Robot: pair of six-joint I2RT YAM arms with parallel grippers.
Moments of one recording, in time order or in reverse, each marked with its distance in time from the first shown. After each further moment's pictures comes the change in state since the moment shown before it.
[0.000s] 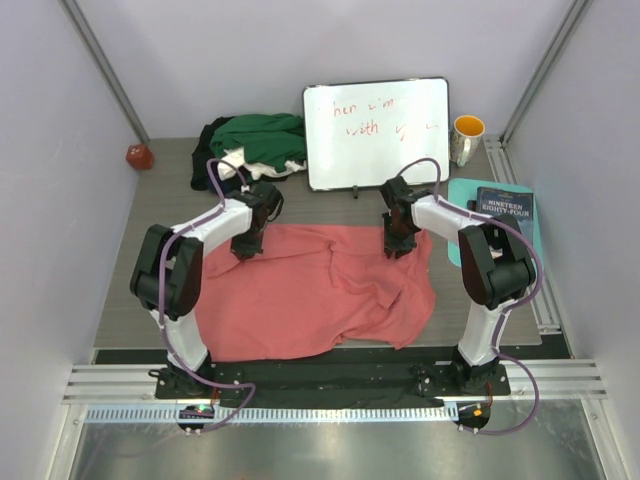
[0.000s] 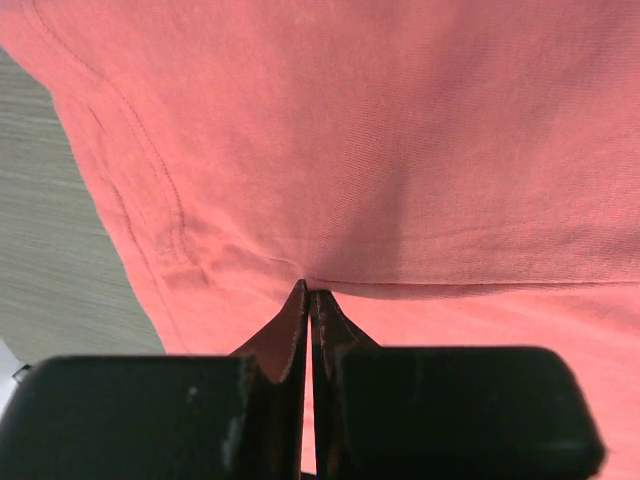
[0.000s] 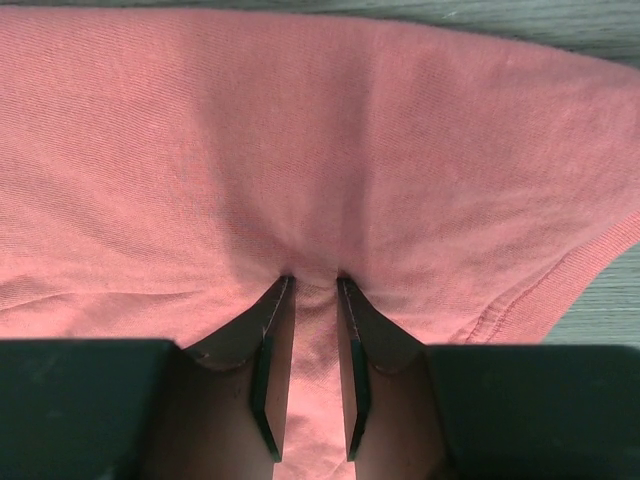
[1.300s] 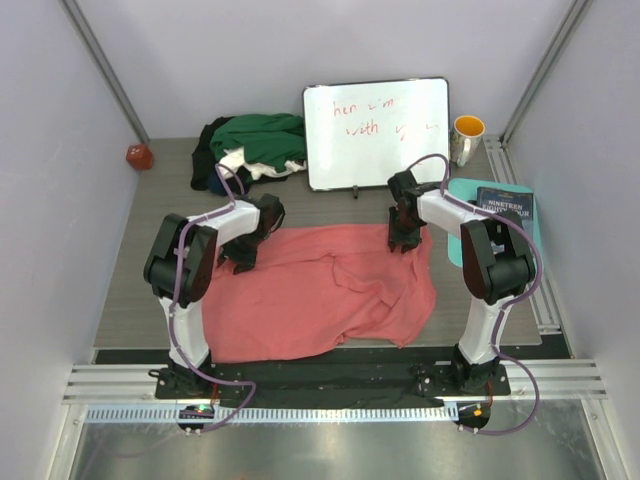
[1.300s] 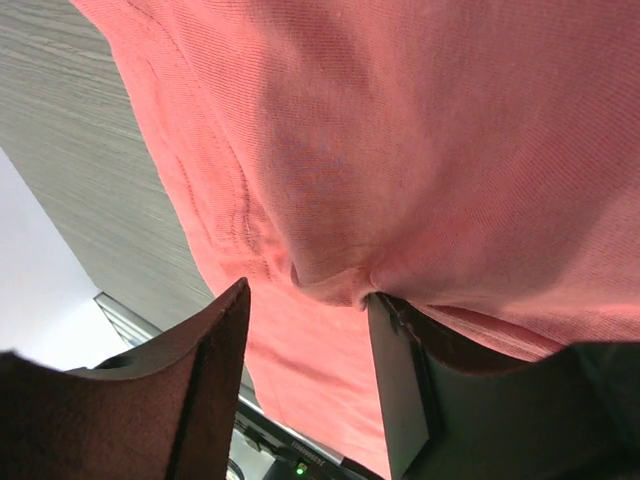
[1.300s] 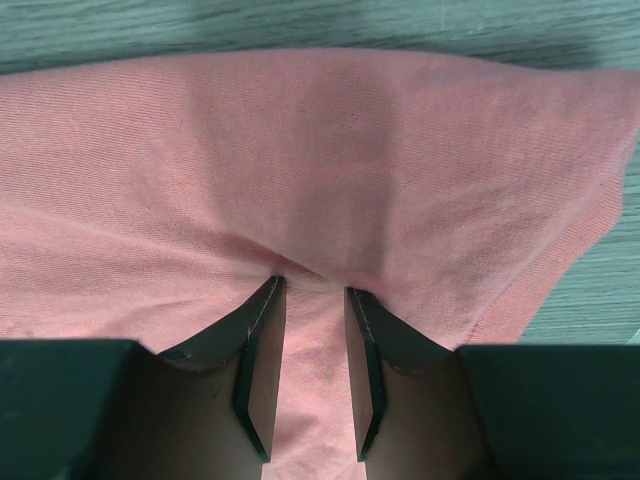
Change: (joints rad) left arm 0.005 0.122 -0.002 -0.117 -0.165 -0.047; right arm -0.061 0.031 0.049 -0.016 -0.008 0.003
